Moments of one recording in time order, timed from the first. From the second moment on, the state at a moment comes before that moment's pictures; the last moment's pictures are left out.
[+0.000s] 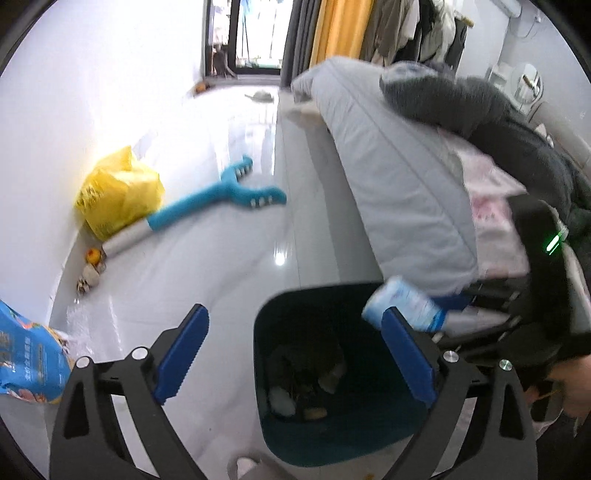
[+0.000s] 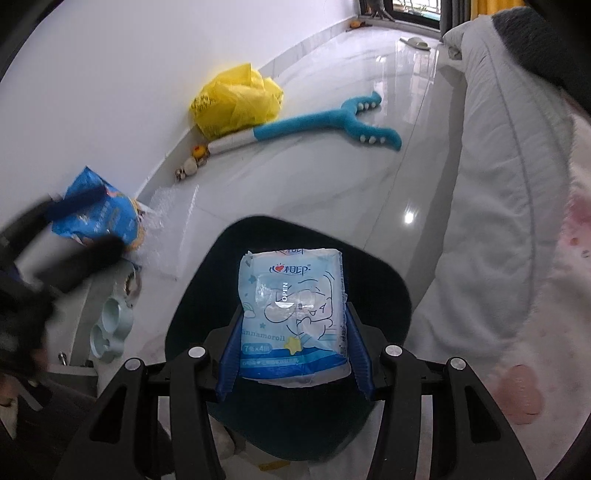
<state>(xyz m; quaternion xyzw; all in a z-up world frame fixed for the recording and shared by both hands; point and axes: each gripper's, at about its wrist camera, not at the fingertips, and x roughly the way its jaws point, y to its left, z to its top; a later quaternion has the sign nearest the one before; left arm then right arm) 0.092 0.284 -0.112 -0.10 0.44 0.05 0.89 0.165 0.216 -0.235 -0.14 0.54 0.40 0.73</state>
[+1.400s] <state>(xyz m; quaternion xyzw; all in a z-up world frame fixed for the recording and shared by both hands) 0.149 0.185 -0.010 -0.13 0.30 0.01 0.94 0.164 0.086 -0.148 -0.13 0.44 0.40 0.79</state>
